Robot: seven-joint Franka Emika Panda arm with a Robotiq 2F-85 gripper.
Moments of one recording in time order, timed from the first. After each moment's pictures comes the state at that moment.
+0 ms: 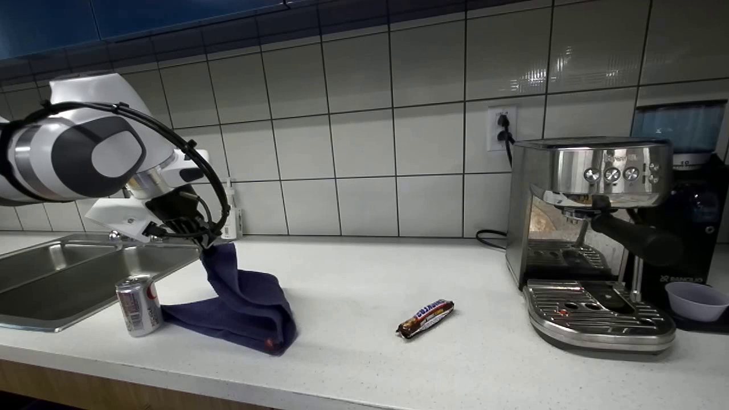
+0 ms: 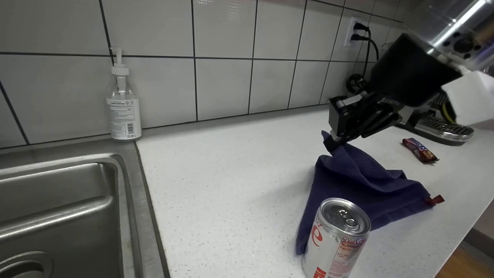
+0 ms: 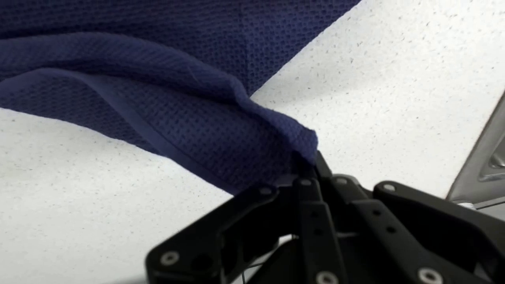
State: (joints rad) arm -0.48 -0.18 0.81 -2.77 0.26 3.12 0.28
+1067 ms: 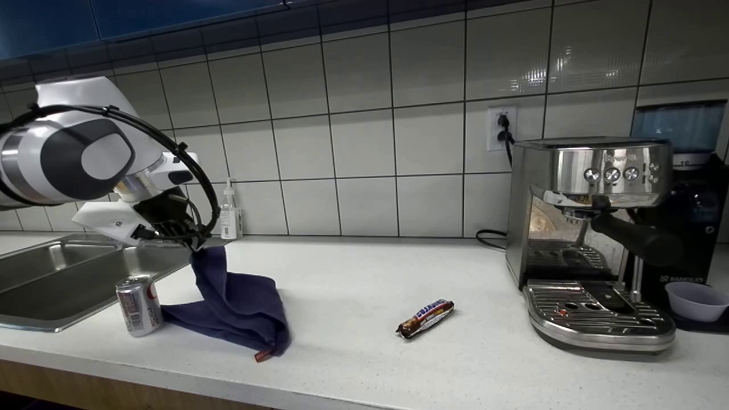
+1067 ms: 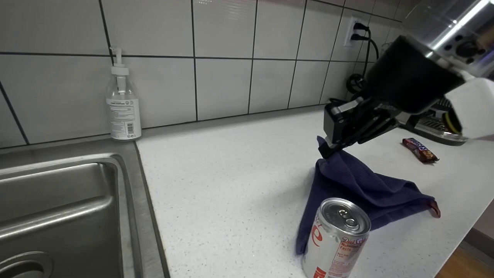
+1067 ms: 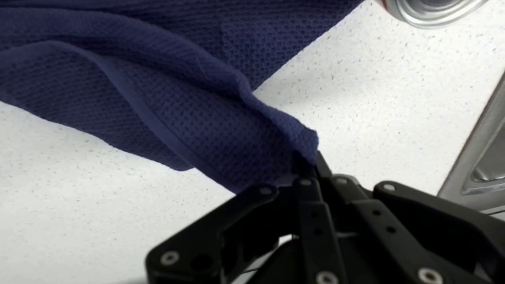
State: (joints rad) arm -0.51 -0.18 0.89 -2.77 0.26 3.12 0.30
